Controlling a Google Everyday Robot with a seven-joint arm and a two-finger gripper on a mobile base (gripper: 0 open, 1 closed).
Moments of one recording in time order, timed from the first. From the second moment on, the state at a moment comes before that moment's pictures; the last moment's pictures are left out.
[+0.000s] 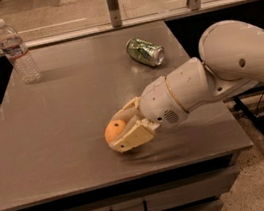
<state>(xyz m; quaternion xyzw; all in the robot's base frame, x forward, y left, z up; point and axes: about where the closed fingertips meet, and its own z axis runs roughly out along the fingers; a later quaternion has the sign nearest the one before) 0.429 0.031 0.857 -0.59 0.66 0.34 0.33</state>
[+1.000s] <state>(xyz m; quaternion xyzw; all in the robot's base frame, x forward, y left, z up) 0.550 0.084 0.888 -0.61 0.60 0.30 0.42</state>
